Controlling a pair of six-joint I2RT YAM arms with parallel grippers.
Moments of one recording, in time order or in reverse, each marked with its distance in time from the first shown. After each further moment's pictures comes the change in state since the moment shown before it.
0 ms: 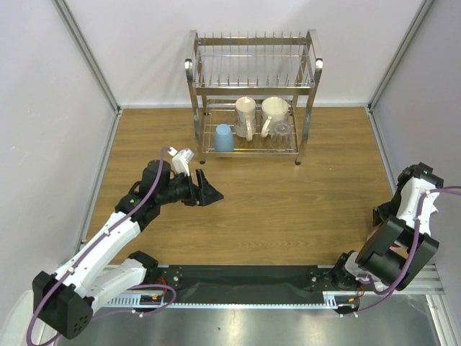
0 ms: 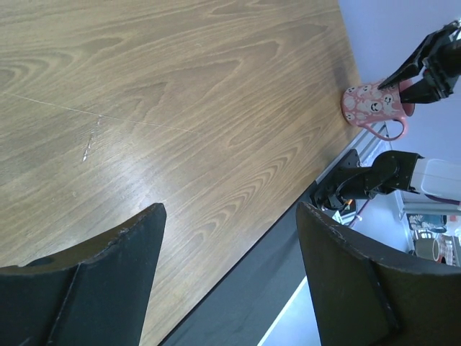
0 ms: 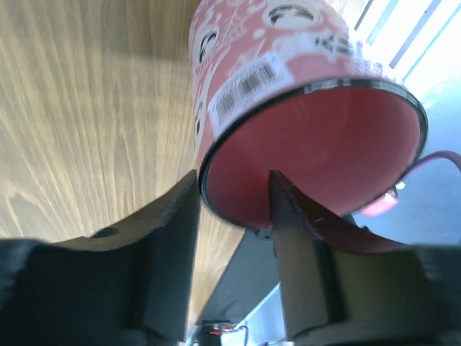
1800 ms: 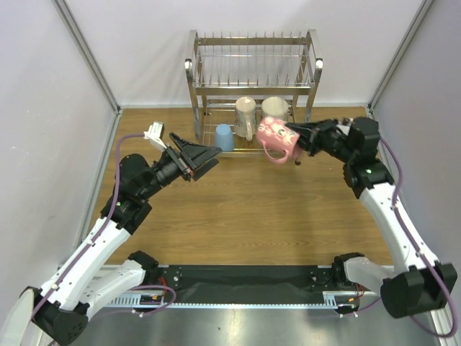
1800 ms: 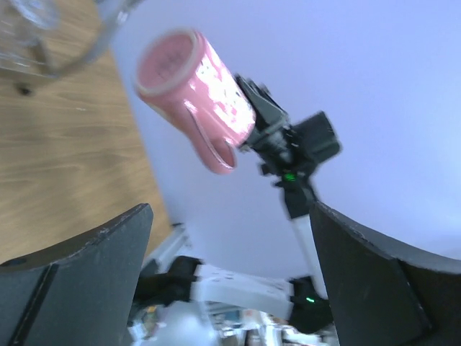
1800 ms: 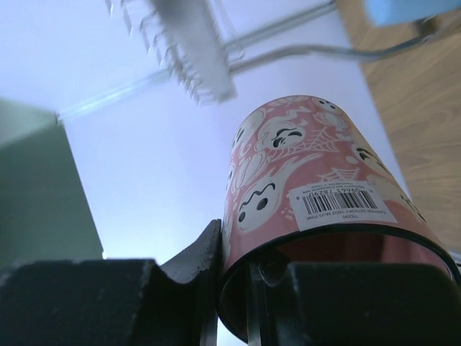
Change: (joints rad) left arm -0.018 -0.082 0.150 0.333 -0.091 -0.658; right arm 0.793 -0.238 0.046 1.041 -0.782 1.146
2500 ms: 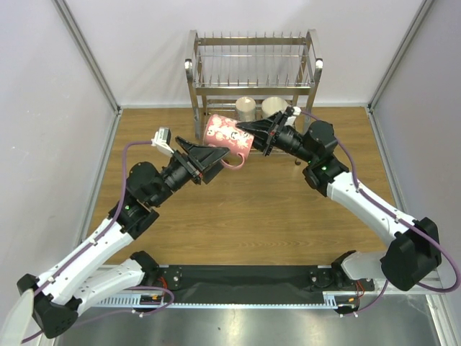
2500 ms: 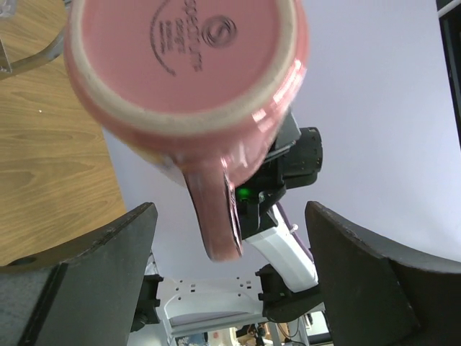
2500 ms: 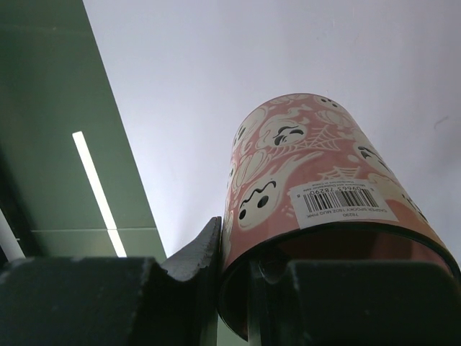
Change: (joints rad) left arm -0.211 0.002 -0.032 0.117 -0.251 -0.121; right arm 0.408 0.244 0.020 0.658 0.031 0.169
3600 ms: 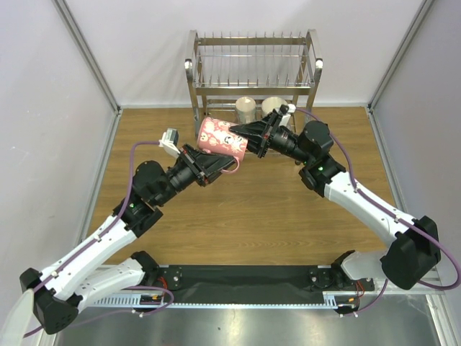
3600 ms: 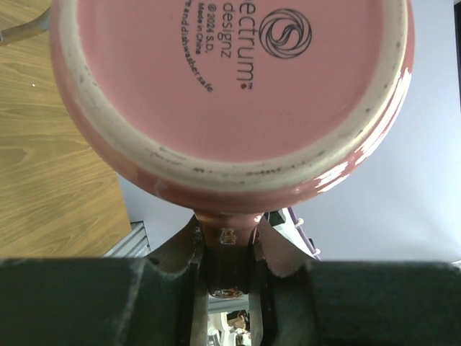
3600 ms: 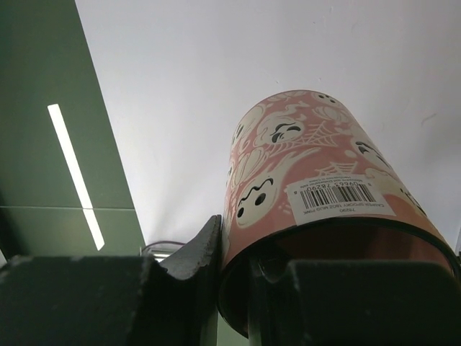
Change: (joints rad) left arm -0.018 0.039 -0.002 0.004 0.029 -0.033; right arm 0.065 0.009 0.028 -0.011 0.005 -0.092
